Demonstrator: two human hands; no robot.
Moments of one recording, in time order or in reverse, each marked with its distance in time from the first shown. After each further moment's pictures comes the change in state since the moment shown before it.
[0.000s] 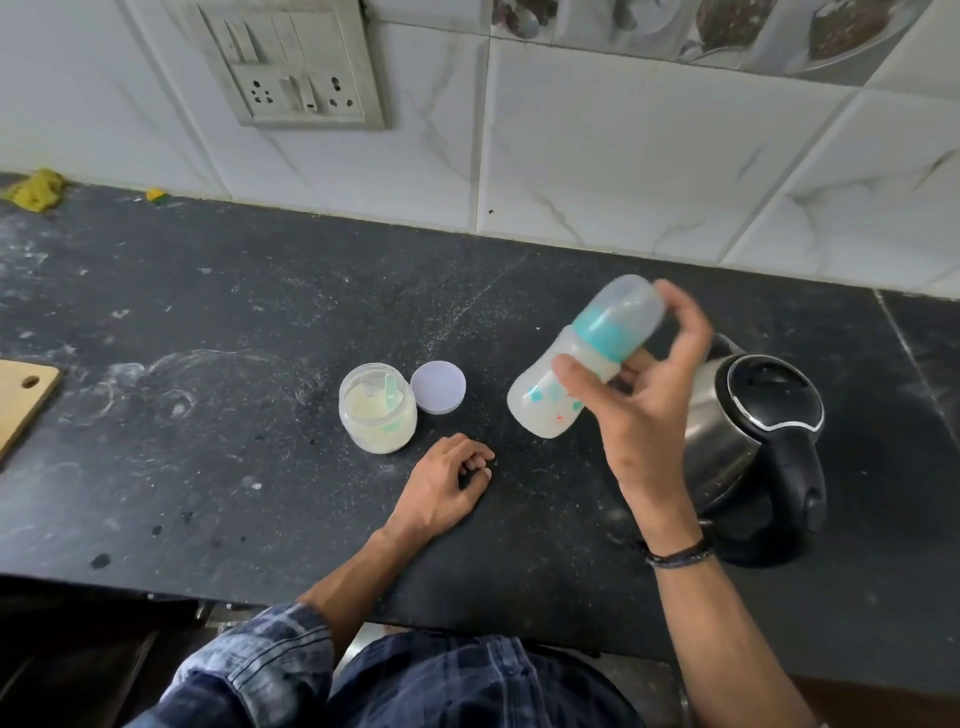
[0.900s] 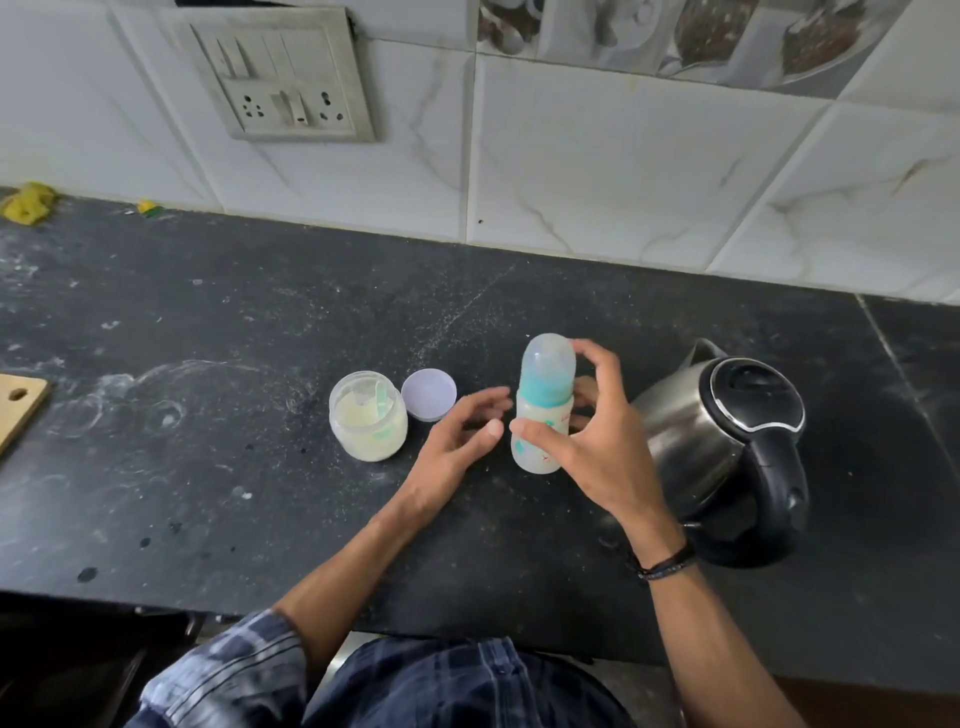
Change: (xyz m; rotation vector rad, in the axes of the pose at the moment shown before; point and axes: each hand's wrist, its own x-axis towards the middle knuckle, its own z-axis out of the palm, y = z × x) left_hand 0.024 0.061 -0.032 -0.743 -0.062 -0.122; right_hand -0.012 0.026 -0.022 -0.565 -0.272 0.110
